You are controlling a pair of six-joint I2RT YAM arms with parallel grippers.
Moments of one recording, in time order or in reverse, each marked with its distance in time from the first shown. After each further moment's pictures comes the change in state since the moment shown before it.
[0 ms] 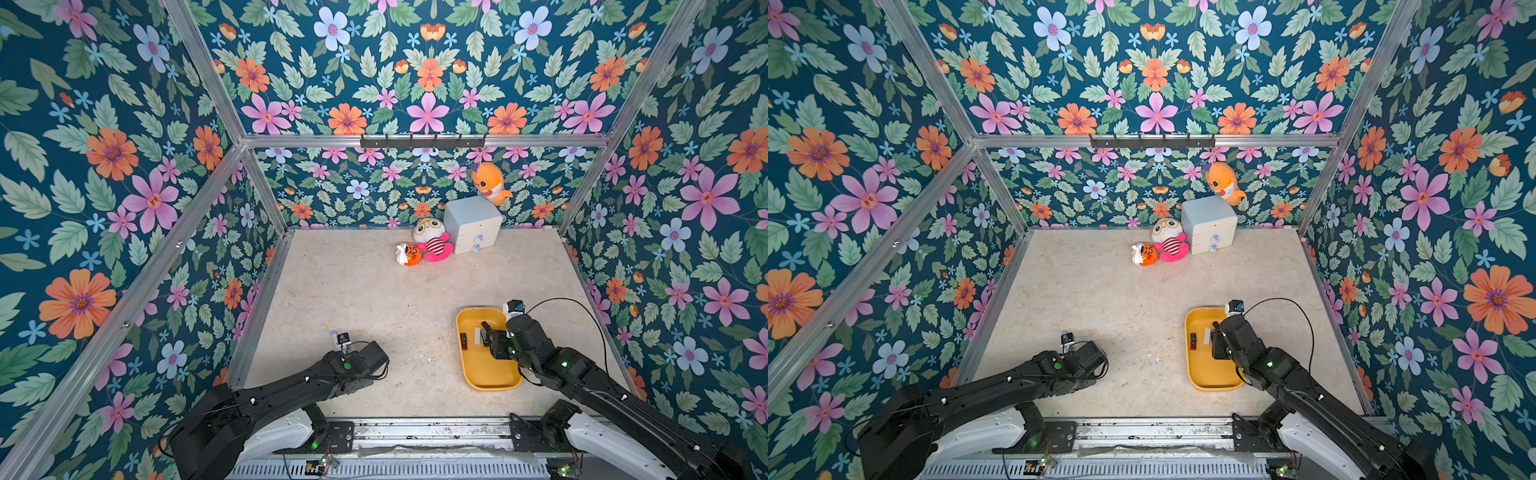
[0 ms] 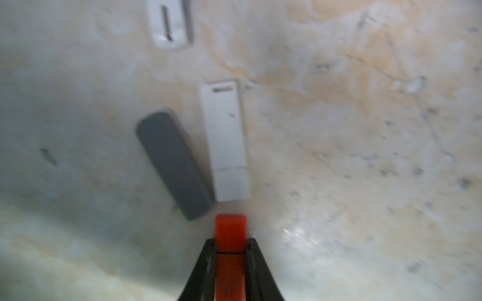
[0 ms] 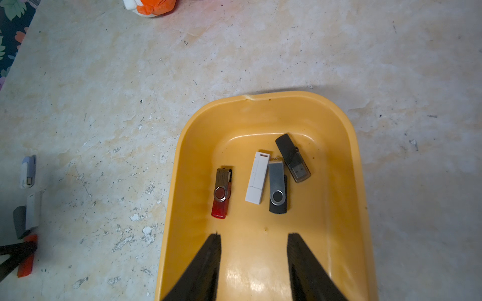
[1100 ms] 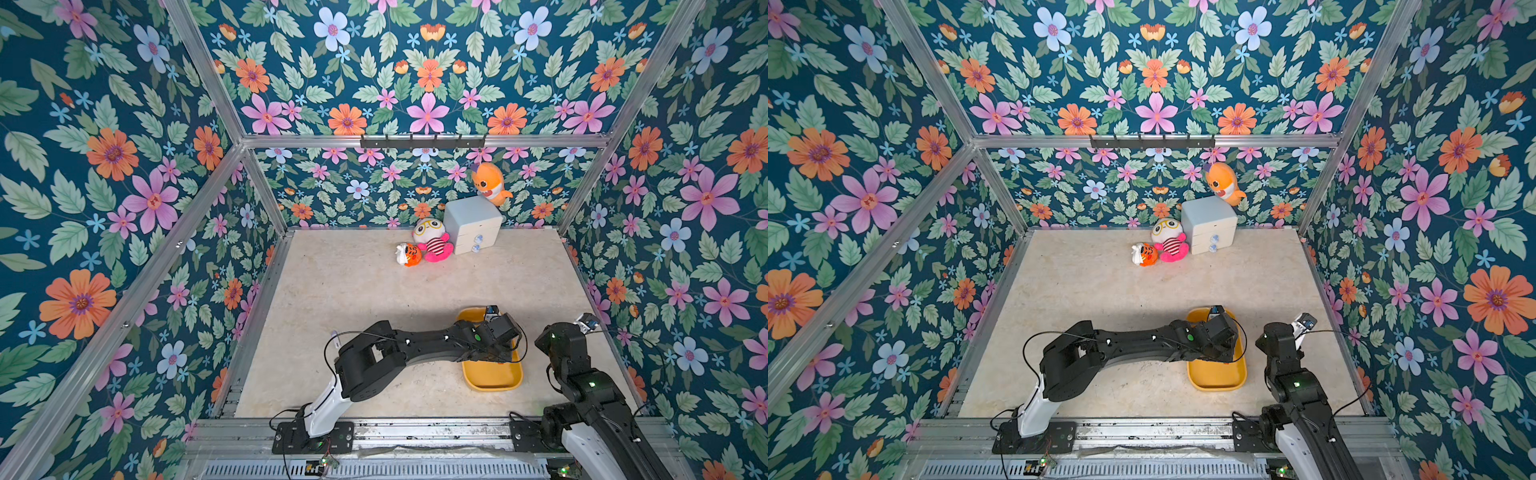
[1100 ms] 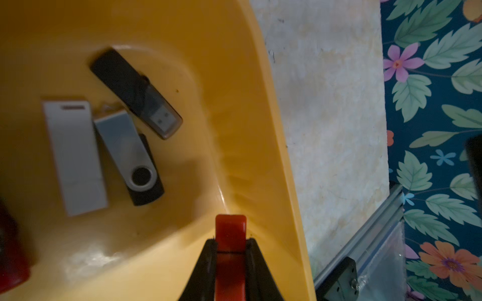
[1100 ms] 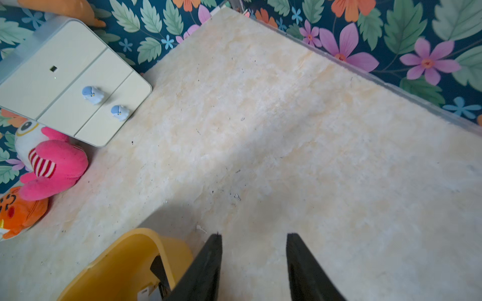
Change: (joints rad) left arm -0.341 1.066 1.148 0.365 0.277 0.108; right arm -0.463 -0.278 -0.142 -0.012 0.225 0.157
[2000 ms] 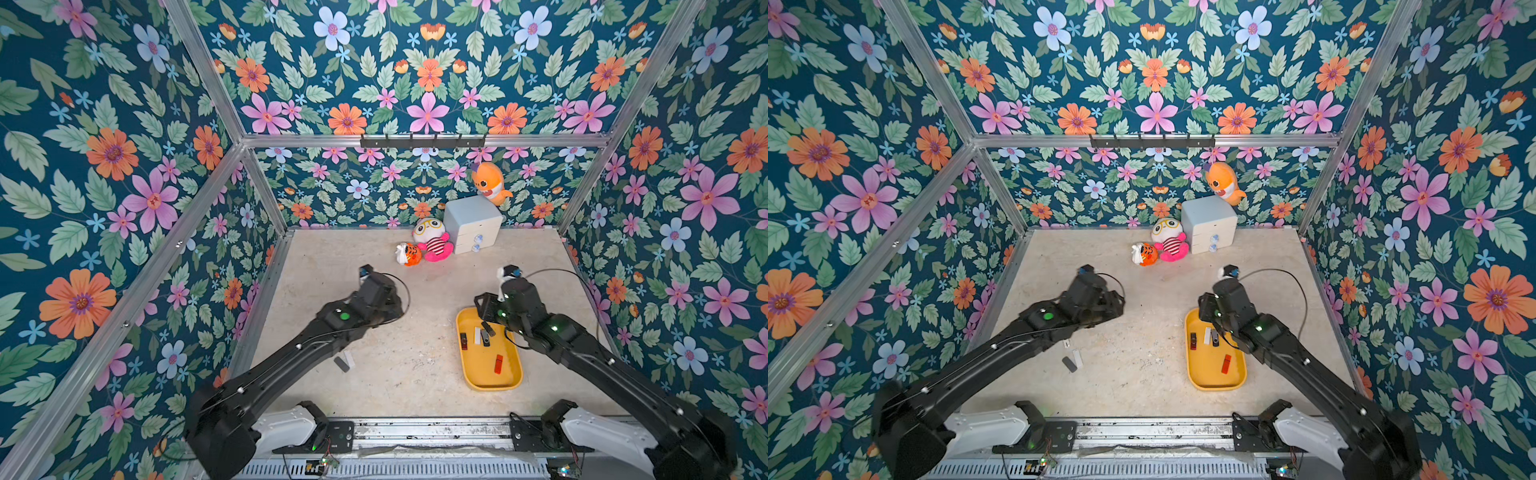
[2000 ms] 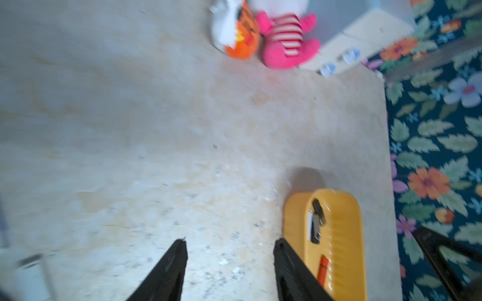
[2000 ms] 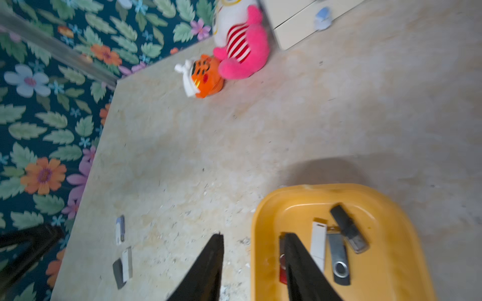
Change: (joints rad) left arm 0.601 -1.027 -0.650 -0.277 -0.160 0.160; right arm 0.459 0.614 0.512 0.097 -0.280 -0.079
